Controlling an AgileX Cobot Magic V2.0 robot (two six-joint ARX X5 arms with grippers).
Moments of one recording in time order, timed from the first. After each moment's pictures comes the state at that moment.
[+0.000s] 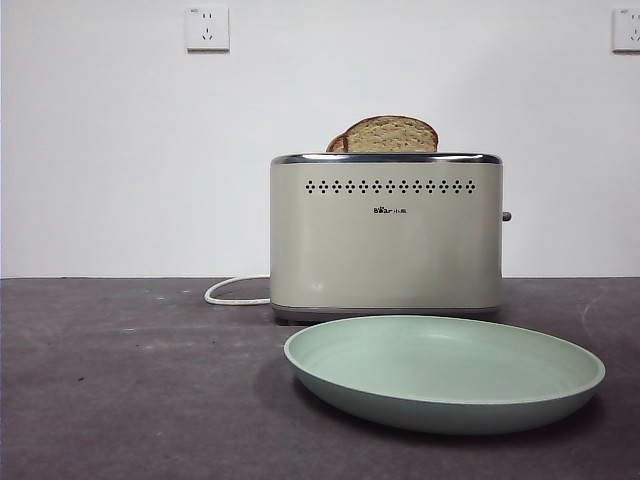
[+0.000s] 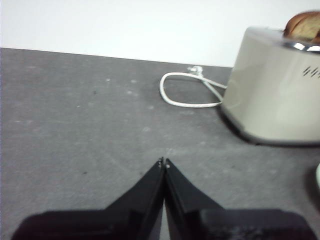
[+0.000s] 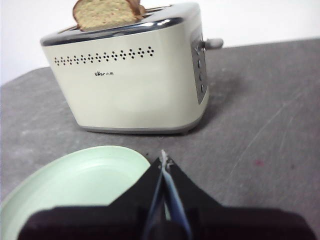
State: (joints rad) left arm 0.00 0.01 0.05 -0.18 0.19 -0.15; right arm 0.12 0.02 0.03 -0.15 -0.23 0.16
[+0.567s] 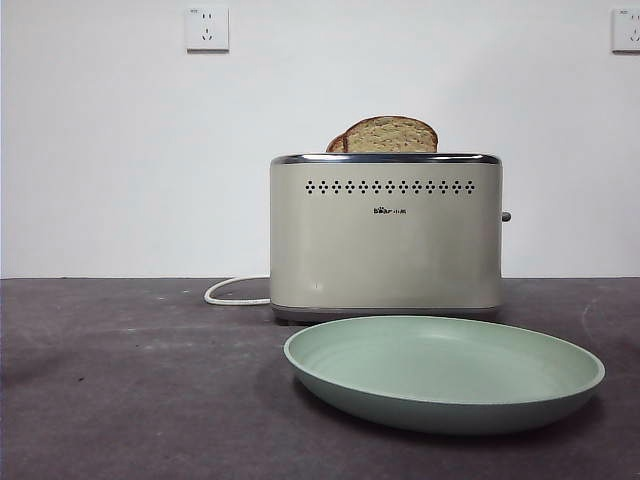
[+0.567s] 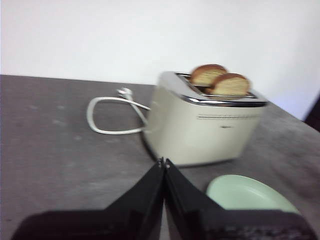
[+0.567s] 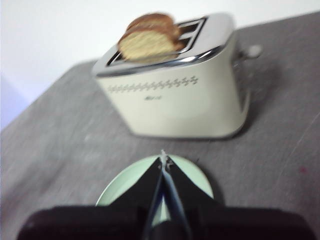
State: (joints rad) left arm 0.00 0.19 0.50 -0.45 0.45 -0.20; right arm 0.12 0.41 0.57 -0.48 -0.38 0.20
